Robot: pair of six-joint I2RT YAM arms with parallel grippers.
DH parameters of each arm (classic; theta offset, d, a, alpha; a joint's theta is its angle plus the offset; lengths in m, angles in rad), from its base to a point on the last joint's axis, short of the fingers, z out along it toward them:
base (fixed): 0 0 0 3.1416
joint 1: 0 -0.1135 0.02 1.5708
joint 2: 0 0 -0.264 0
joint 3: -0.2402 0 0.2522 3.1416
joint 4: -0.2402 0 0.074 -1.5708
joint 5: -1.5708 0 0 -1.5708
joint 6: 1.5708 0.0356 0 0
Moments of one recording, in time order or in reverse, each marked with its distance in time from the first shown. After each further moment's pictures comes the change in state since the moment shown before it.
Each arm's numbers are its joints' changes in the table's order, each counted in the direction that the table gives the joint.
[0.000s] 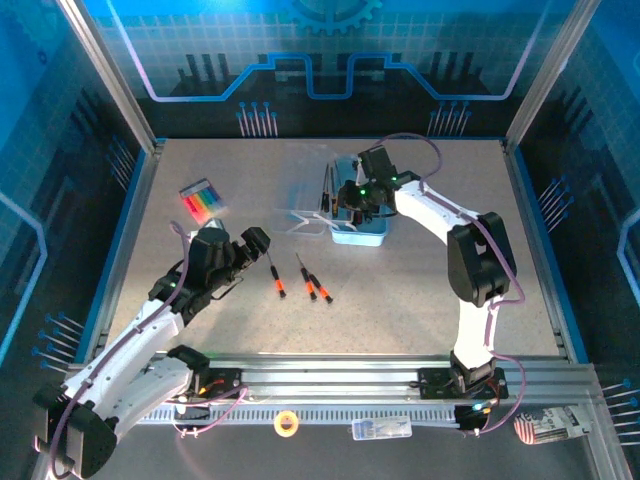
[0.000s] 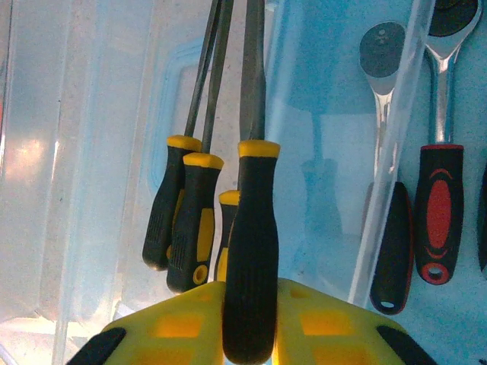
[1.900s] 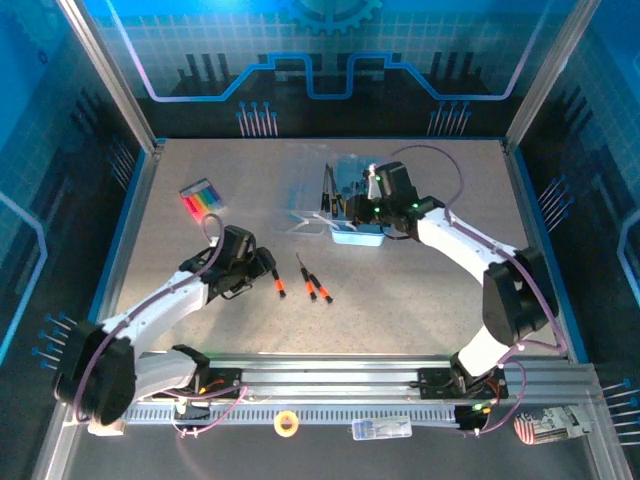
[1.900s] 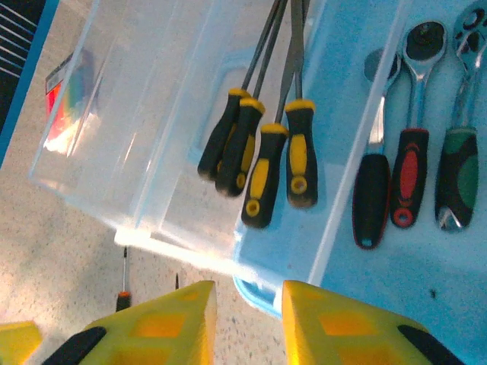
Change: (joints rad) left arm 0.014 0.341 -0.021 -0.058 -0.019 0.082; right arm -0.028 -0.358 0.368 0.180 -0.053 -0.093
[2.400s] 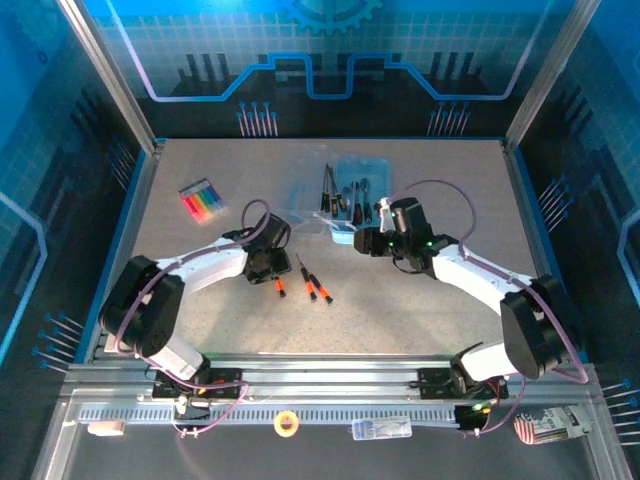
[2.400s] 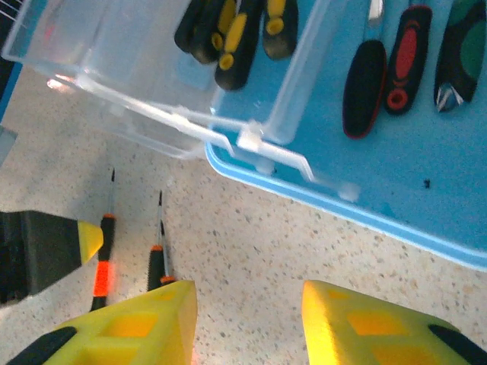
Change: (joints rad) left arm 0.095 0.388 -0.243 -0.085 0.038 0.095; right arm 0.003 -0.185 0.365 0.191 0.057 -0.020
